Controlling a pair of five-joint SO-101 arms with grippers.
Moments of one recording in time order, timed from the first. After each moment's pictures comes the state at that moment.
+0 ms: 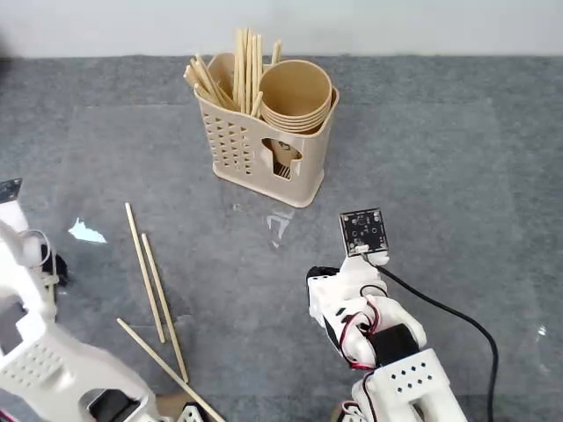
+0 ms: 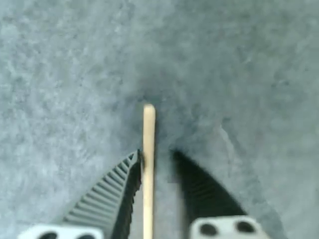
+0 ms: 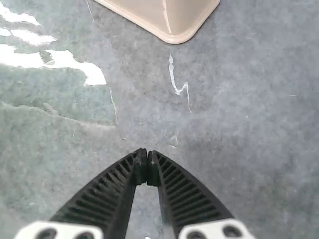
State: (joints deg) left arm -49.1 25.1 10.4 69.4 -21.3; right arm -24.2 -72.3 83.4 44.9 -12.8
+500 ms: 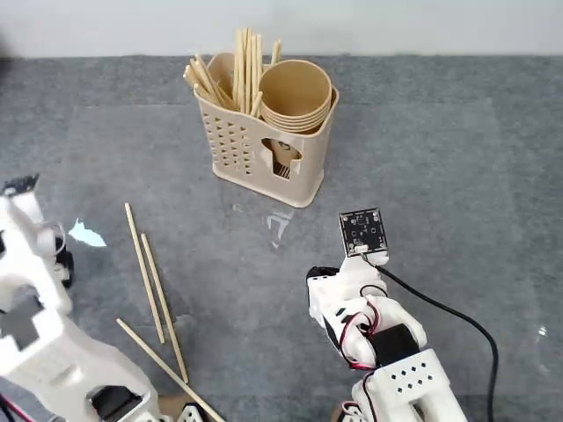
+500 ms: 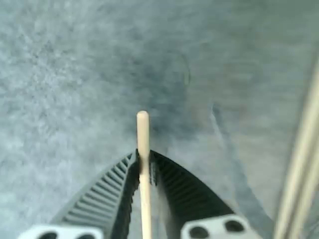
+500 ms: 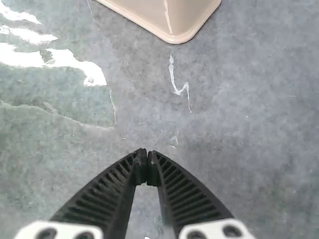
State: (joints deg) left arm -42.3 15.0 11.3 80.9 -14.7; right arm -24.2 -72.3 83.4 44.9 -12.7
